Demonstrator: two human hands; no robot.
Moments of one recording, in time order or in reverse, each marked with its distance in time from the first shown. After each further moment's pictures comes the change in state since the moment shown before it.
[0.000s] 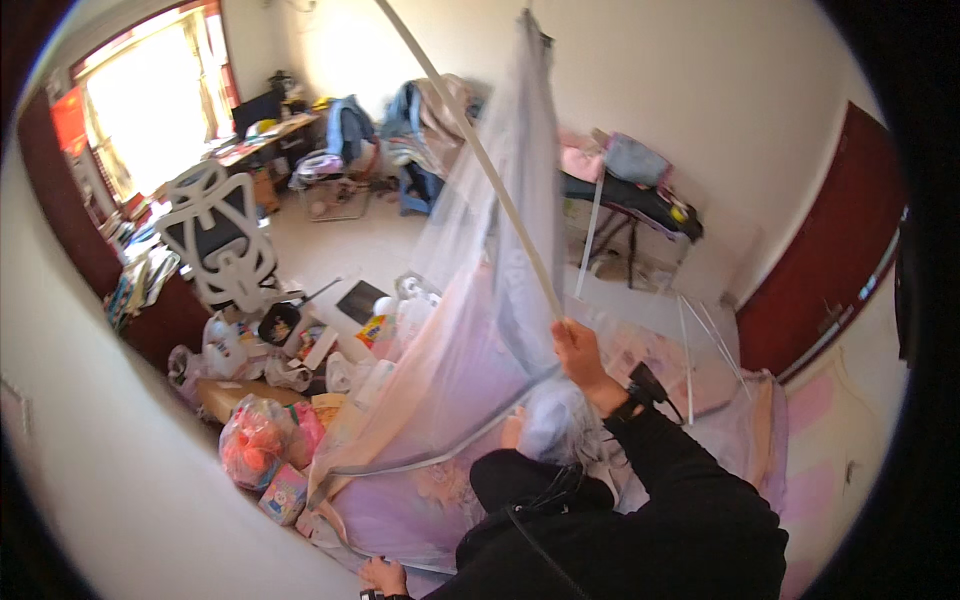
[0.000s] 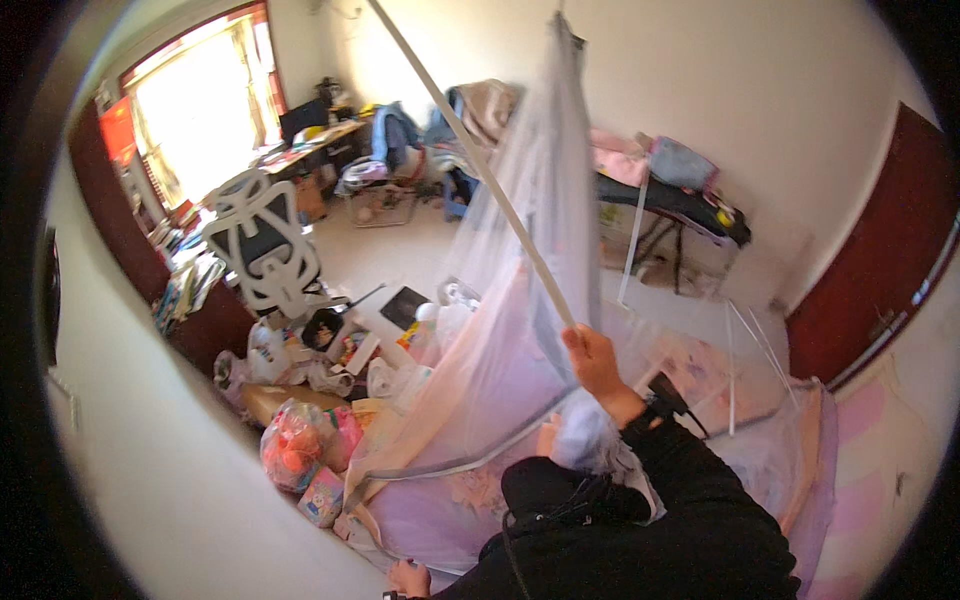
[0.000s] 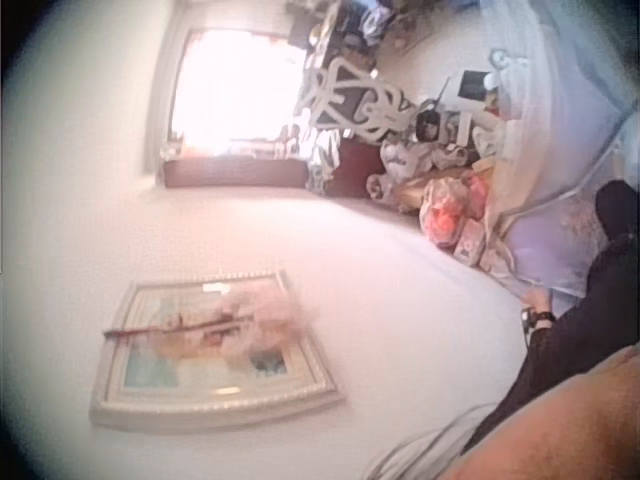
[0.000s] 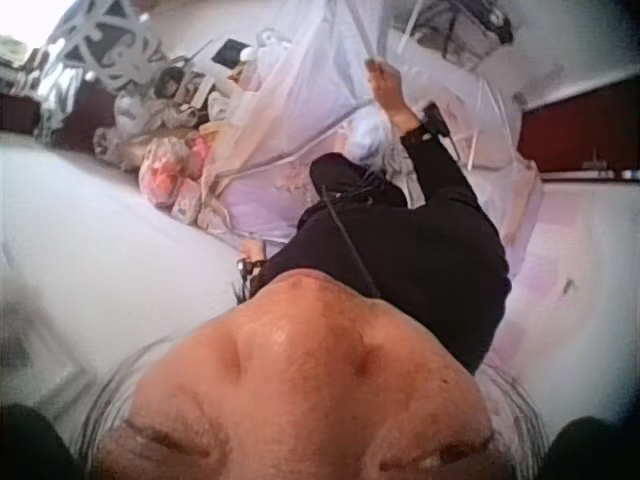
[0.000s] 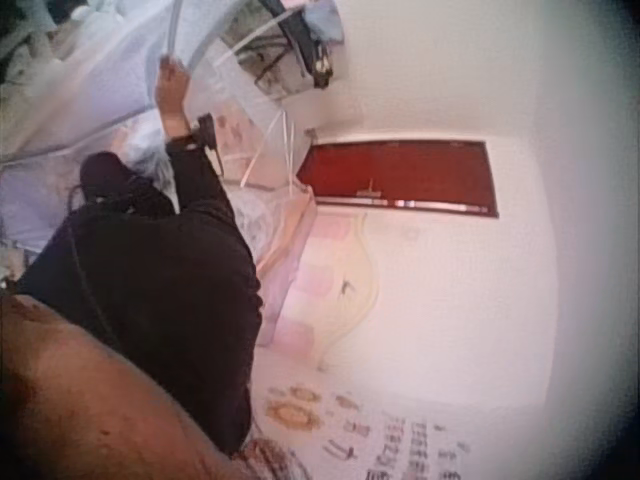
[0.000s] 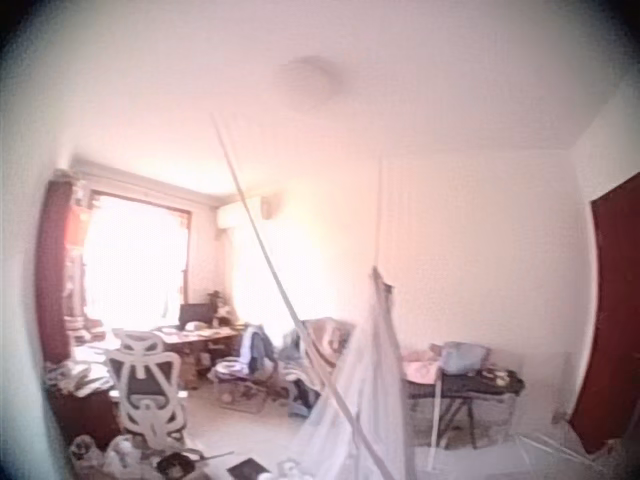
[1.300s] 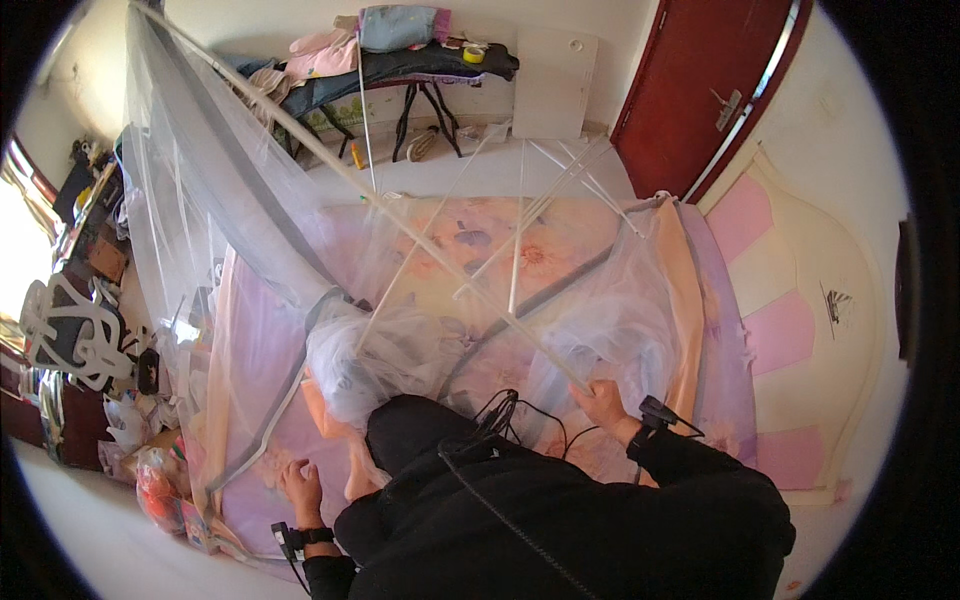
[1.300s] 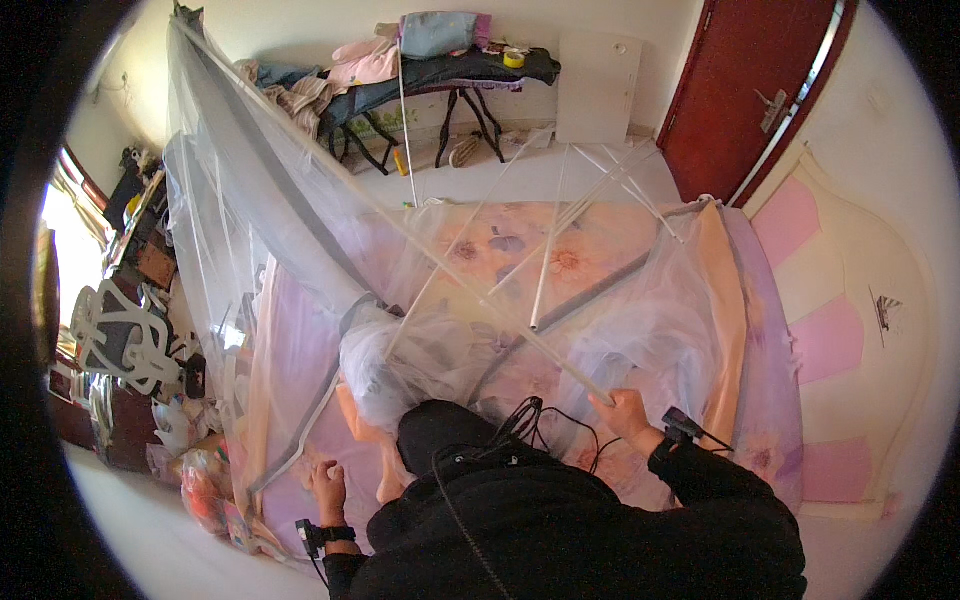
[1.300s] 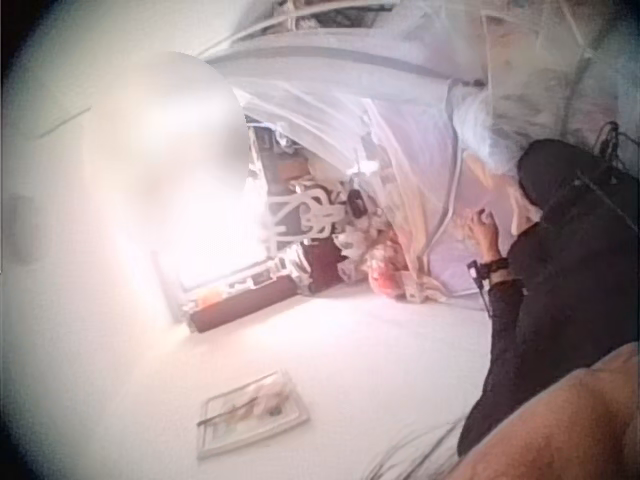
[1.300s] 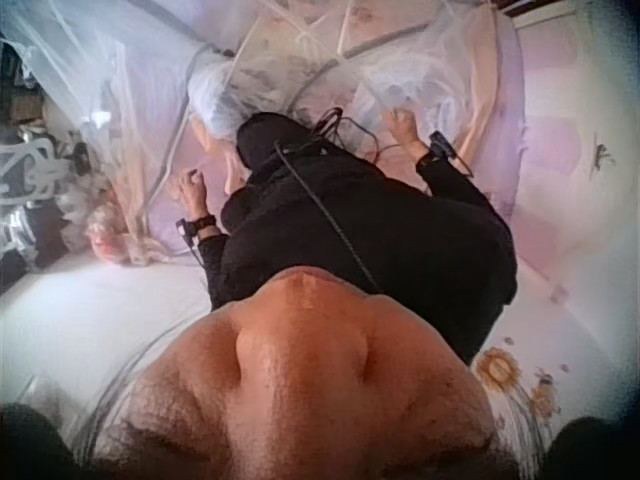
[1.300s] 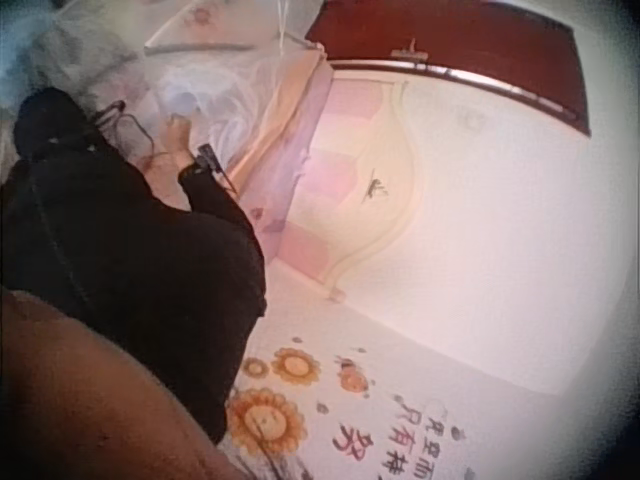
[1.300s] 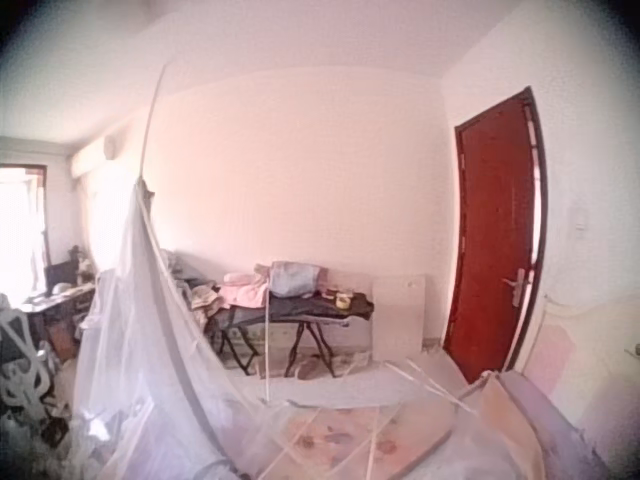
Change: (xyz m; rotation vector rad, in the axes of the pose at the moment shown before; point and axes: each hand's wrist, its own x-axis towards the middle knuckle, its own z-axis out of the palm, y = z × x) left_hand -0.127 0.308 0.124 -0.052 0.009 0.788; right_hand -0.441 0.284 -0.462 -0.529 0.120 0.688
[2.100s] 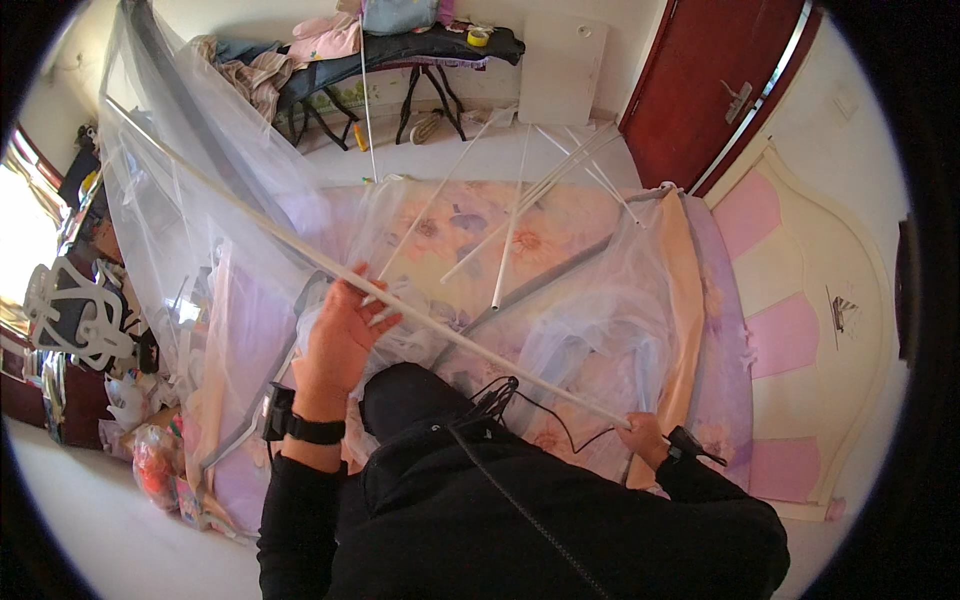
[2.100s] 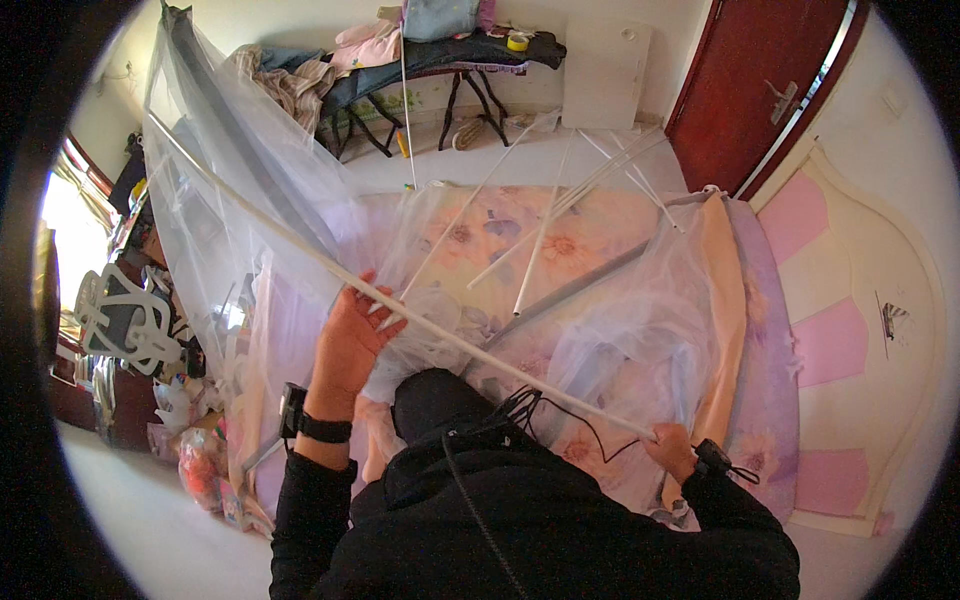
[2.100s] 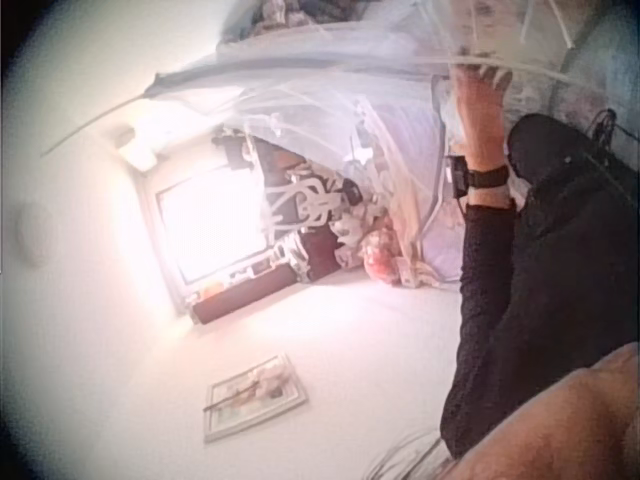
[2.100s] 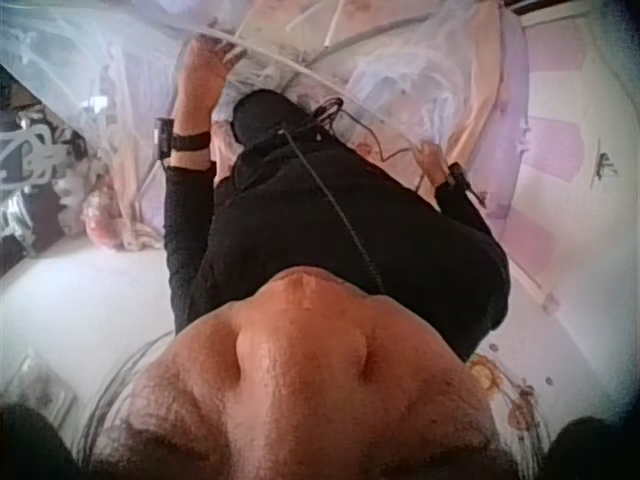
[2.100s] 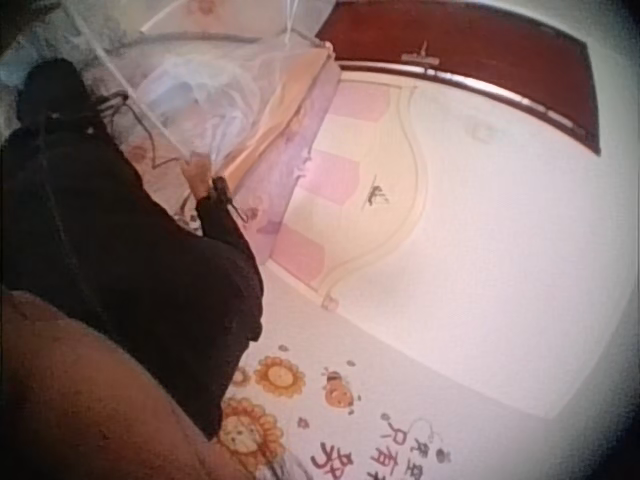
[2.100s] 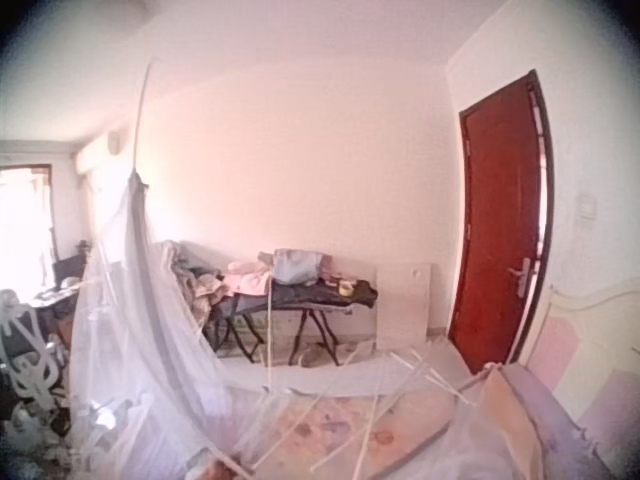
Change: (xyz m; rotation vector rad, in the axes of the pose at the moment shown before) left_hand 0.064 0.351 -0.084 -1.720 -0.791 0.144; right_hand -0.086 0.116 -0.071 -0.206 -0.064 -0.165
